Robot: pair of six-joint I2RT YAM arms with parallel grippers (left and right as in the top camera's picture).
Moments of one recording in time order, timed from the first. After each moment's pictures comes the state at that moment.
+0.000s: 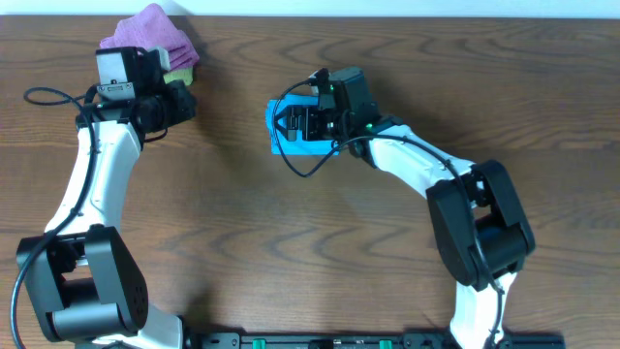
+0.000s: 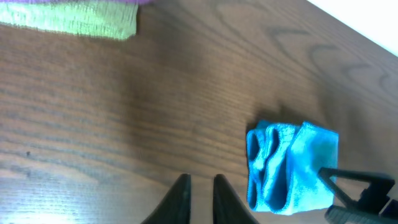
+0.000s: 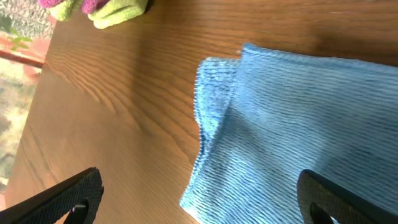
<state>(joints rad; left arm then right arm) 0.12 1.71 1.29 -0.52 0.38 -0.26 0.46 2.05 1.33 -0.02 -0.48 0.52</state>
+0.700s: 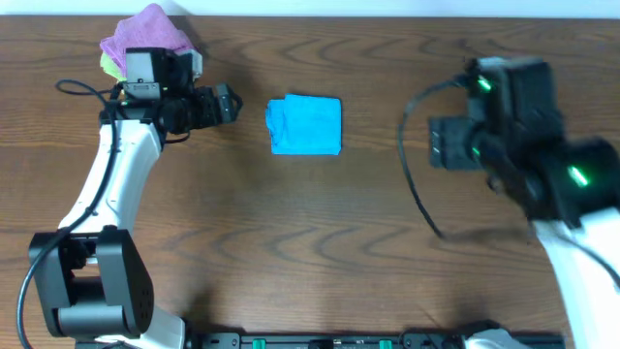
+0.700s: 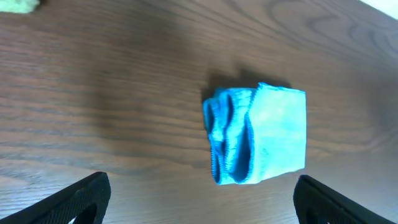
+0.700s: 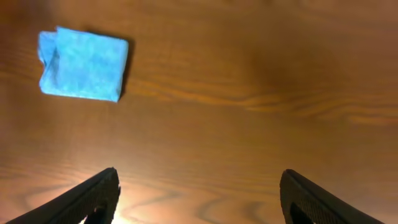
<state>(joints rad) 0.01 1.71 1.29 -0.55 0.44 -0.22 0.27 1.25 1.62 -1.27 0.17 0.13</state>
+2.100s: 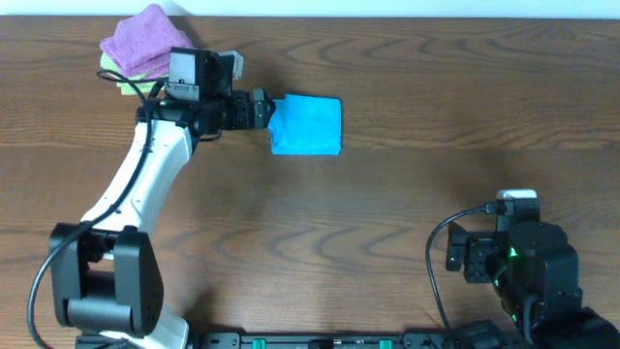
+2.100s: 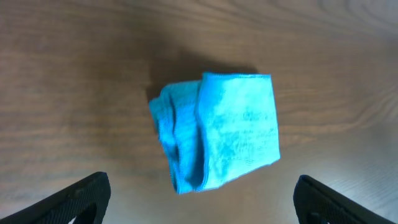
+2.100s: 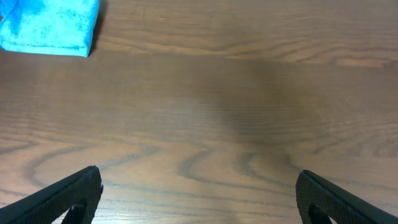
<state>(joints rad) -0.13 1.75 1.29 -0.47 0.43 -0.22 0.27 0.59 0.92 -1.11 0.22 0.18</state>
